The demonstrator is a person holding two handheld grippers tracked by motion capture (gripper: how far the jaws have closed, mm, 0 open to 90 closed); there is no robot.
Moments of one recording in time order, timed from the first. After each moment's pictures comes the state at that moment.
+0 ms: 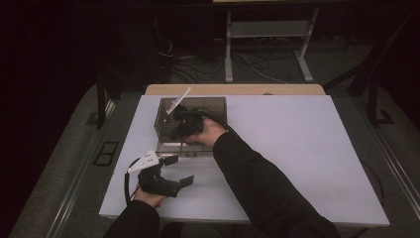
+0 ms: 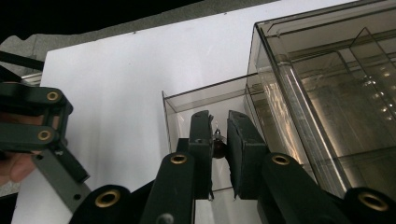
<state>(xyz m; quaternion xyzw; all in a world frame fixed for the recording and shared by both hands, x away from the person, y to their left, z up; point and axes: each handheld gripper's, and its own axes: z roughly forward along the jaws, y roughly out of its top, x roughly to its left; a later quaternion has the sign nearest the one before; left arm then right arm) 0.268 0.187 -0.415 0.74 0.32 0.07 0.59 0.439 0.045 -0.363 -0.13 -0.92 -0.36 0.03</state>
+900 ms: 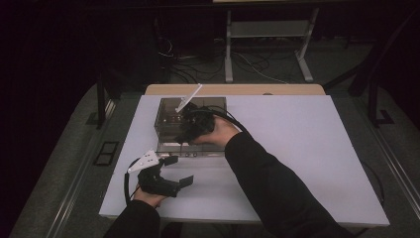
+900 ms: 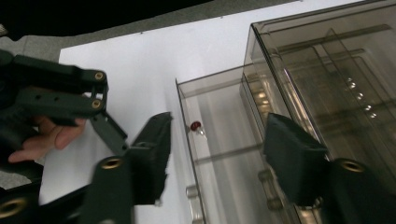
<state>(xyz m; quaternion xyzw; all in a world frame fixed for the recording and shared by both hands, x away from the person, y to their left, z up) 0.268 0.188 -0.415 0.75 0.32 0.07 0.58 0.417 0.011 -0.334 -0.13 -0.92 -0.37 0.01</state>
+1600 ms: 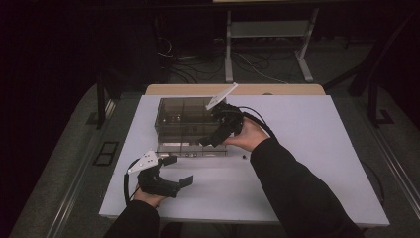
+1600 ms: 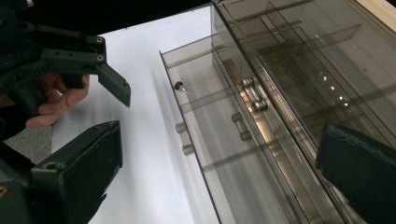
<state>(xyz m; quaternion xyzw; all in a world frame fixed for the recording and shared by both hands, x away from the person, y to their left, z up) 0.266 0.188 -0.414 0.74 0.32 0.08 0.58 0.394 -0.065 -0.319 -0.19 -0.90 -0.39 -0.02</state>
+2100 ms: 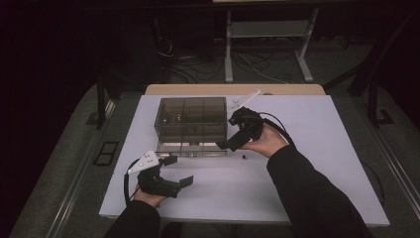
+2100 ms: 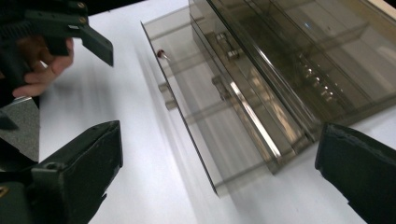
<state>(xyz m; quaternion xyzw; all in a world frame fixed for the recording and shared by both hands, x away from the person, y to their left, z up) 0.266 0.187 -0.414 0.75 0.32 0.08 0.58 0.382 -0.112 -0.332 -0.22 -0.90 -0.39 -0.04</state>
